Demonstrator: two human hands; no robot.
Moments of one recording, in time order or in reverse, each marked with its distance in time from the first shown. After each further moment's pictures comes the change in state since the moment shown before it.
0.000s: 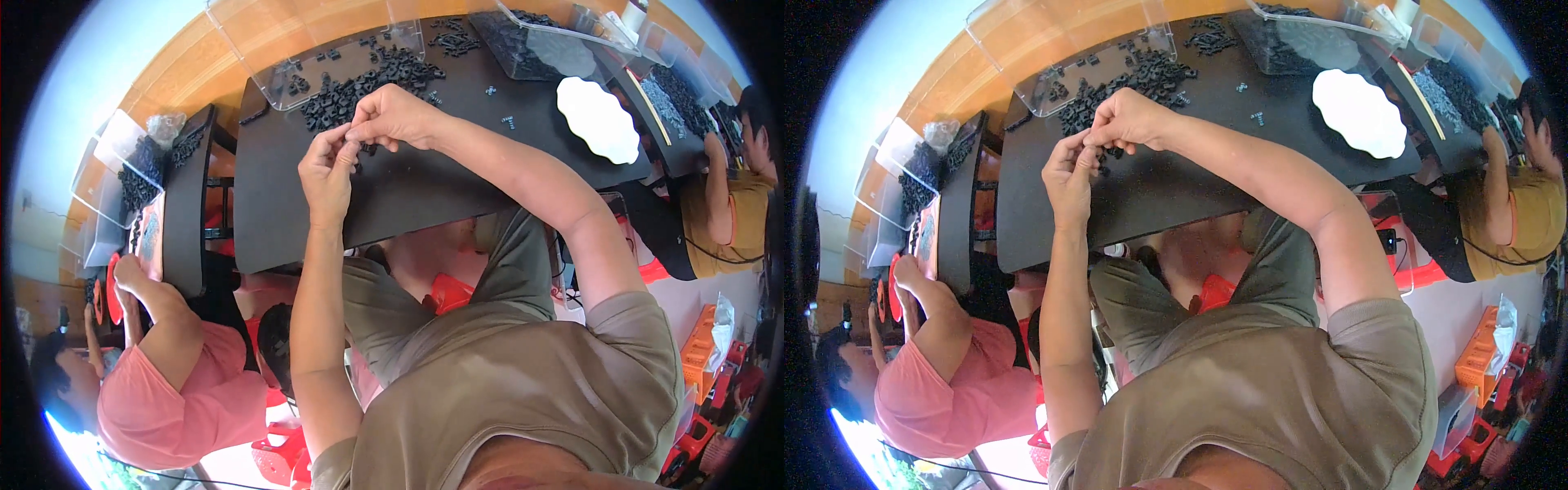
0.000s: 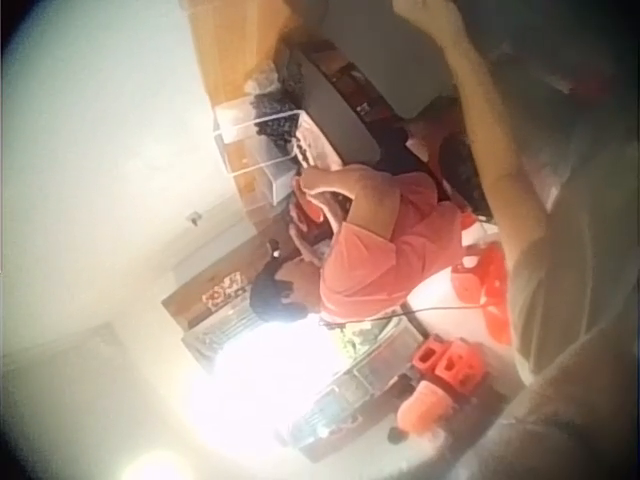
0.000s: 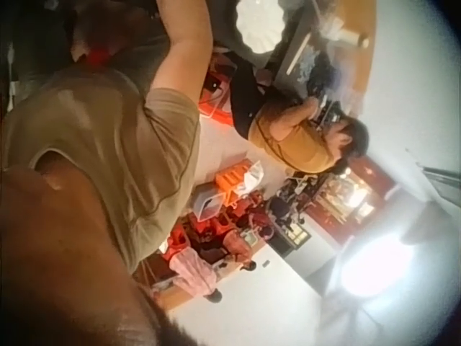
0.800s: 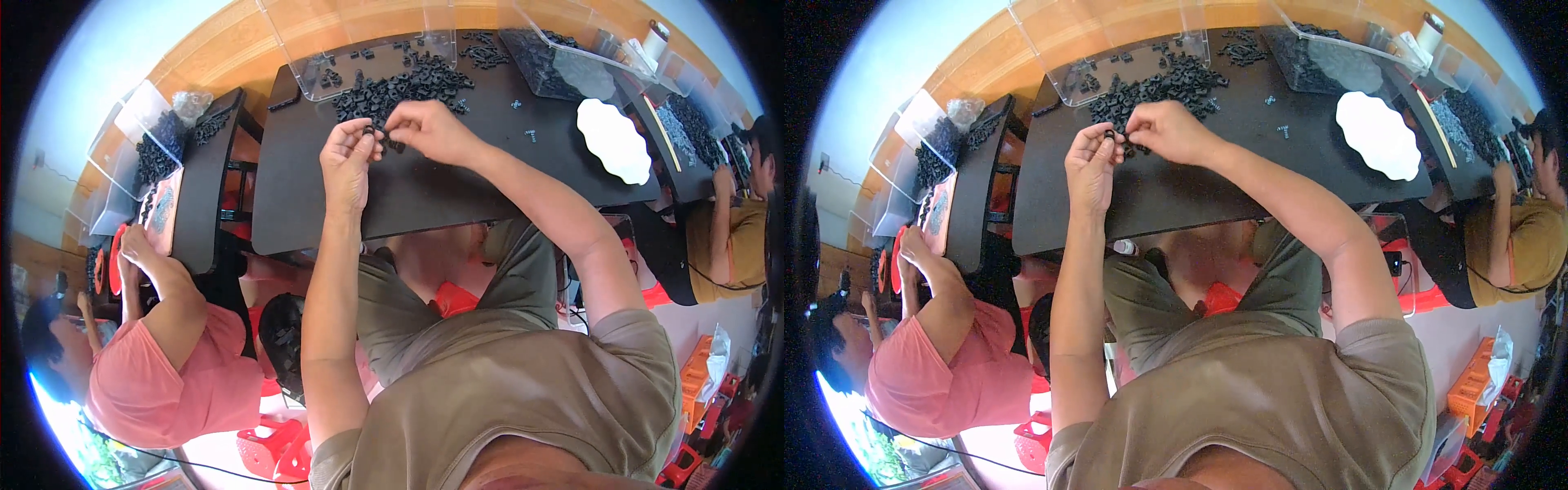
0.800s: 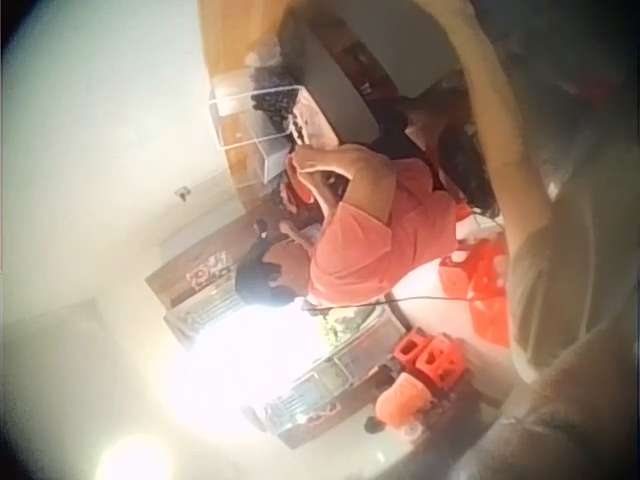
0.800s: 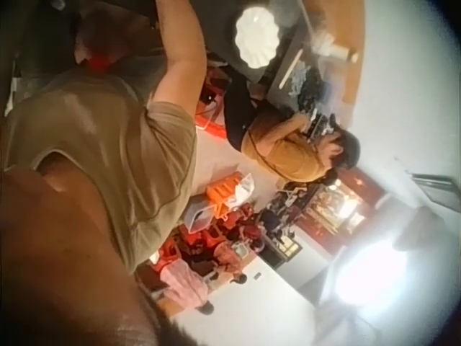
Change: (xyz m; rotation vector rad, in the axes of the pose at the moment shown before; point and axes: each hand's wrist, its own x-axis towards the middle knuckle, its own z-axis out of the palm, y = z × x) left_hand 0.001 -0.004 -0.013 -0.496 0.008 -0.111; right_hand -0.010 0.017 0.011 -0.444 0.171 -0.440
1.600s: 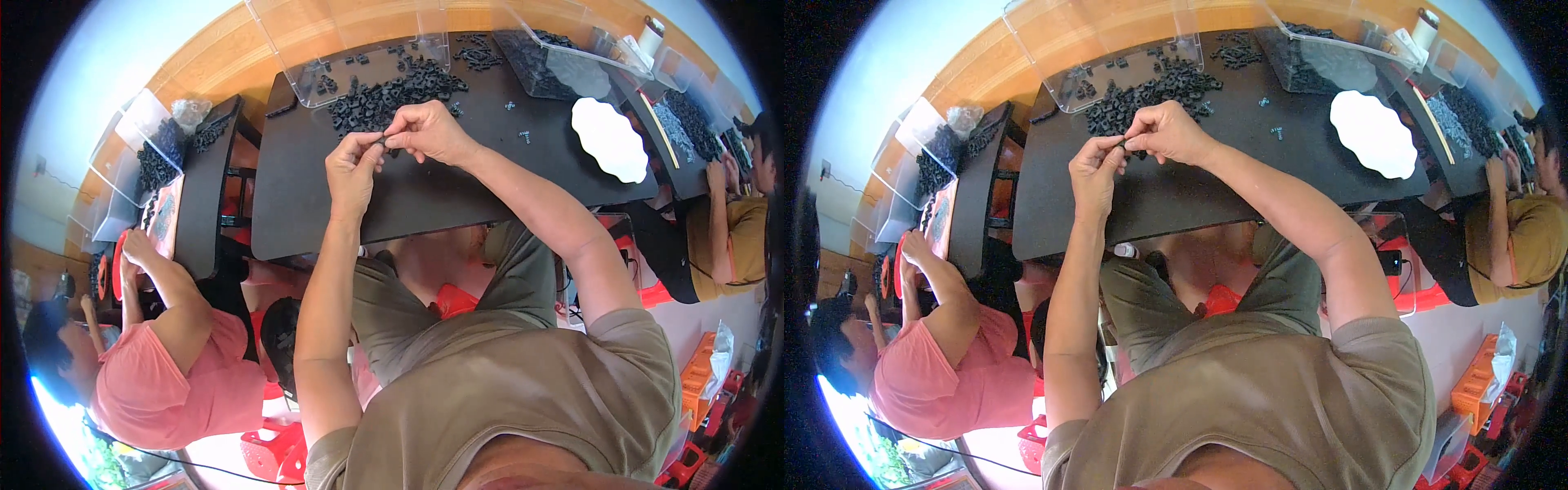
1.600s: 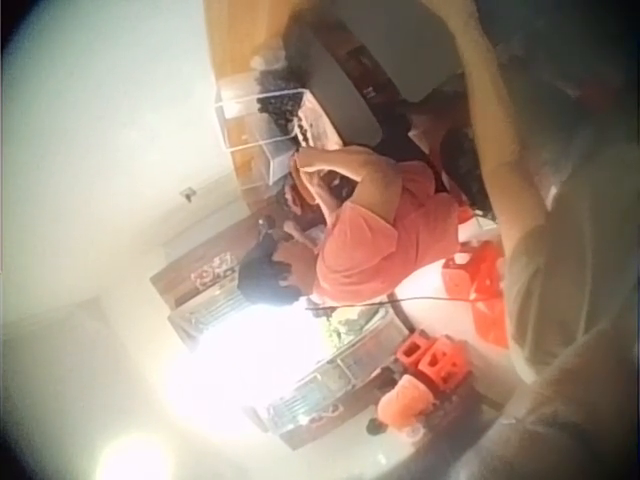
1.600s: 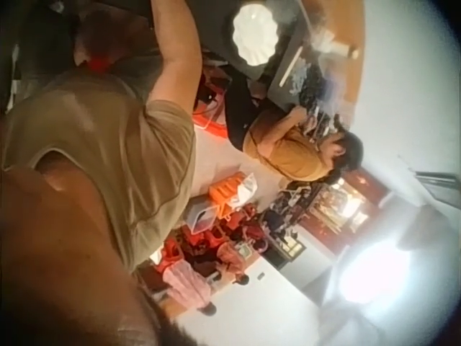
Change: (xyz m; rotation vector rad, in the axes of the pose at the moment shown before) left_hand -0.004 -0.003 0.009 0.399 0.013 0.052; right_hand -0.003 0.000 -0.004 0.377 -0.029 0.210
